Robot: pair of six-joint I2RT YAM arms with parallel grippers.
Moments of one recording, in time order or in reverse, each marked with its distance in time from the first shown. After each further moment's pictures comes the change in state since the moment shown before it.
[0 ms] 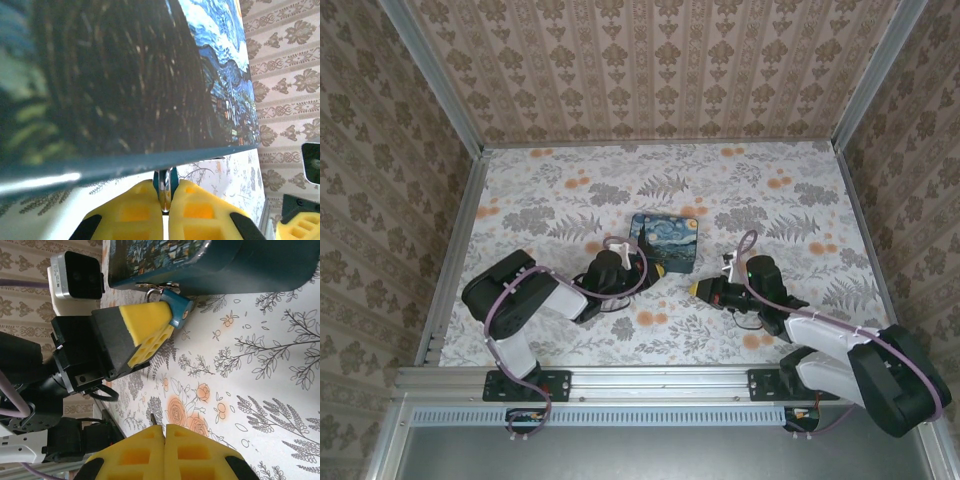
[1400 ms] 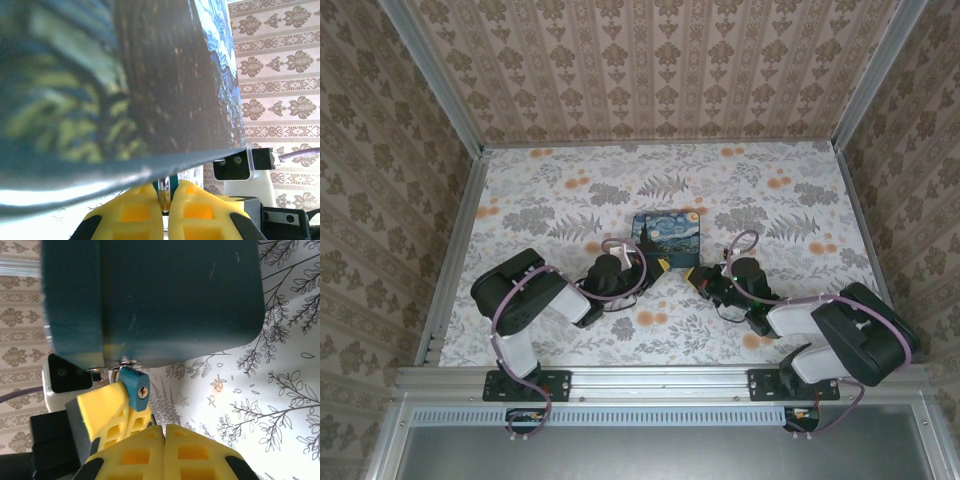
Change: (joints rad) left arm -0.036 0.052 -0.016 0.219 -0.039 -0.286; right arm 0.107 0.301 0.015 0.385 0.311 0.348
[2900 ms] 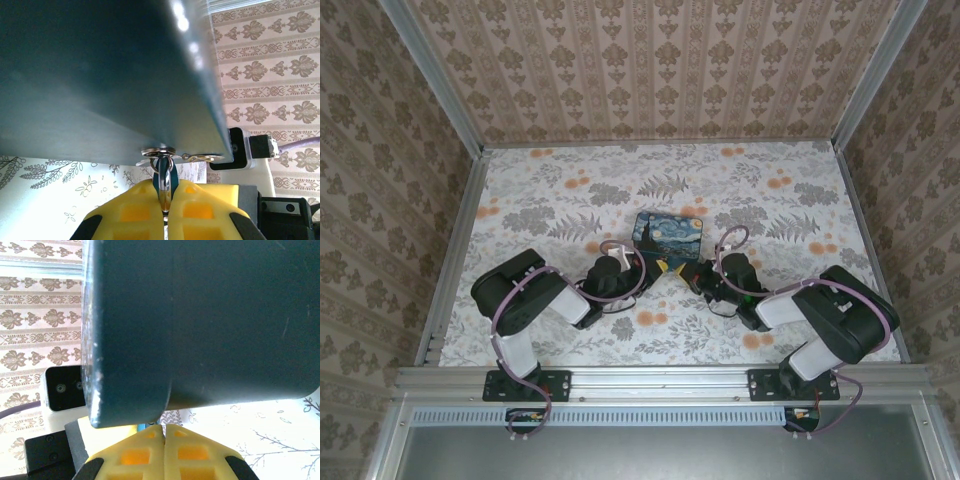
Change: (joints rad) left arm -0.004 0.000 -0.014 0.005 -0.026 0.000; right arm 0.034 0.122 0.066 0.074 0.023 0.025
